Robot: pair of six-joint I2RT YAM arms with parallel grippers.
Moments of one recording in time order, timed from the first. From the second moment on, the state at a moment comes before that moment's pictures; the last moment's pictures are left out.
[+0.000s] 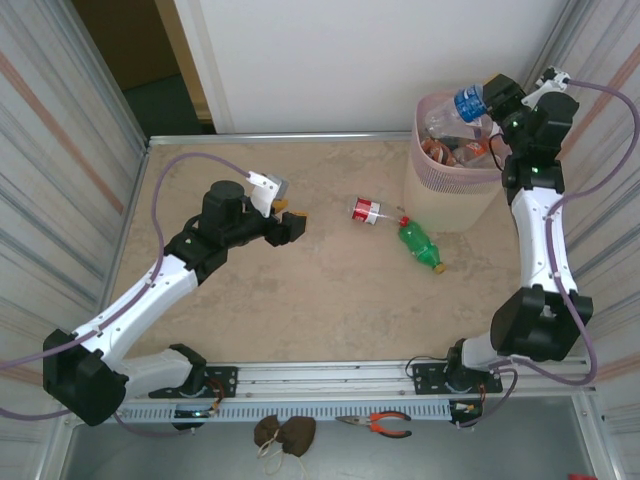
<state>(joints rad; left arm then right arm) -0.56 1.15 0.97 -0.21 0.30 -0.09 -0.19 1.47 1.47 0.05 -0.26 0.77</state>
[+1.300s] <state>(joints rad) -0.56 1.19 0.98 -0.21 0.30 -0.11 -0.21 1.61 1.35 -0.04 -0.18 0.69</state>
